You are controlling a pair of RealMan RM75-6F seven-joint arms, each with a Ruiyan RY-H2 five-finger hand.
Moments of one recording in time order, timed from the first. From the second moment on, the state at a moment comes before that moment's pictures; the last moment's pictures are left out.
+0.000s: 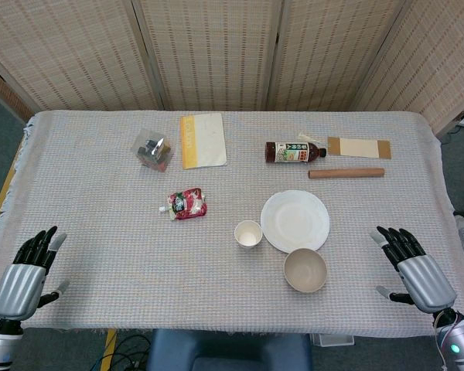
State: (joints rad) left arm -0.12 -1.19 -0.01 -1.59 1.62 1.52 0.18; right arm 0.15 -1.06 -0.06 -1.56 -1.70 1.42 0.11
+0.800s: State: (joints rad) left arm -0.10 -1.17 -0.01 -1.60 1.64 1.57 0.16; right arm 0.35 -0.92 -0.10 -1.76 -1.73 1.08 0.28
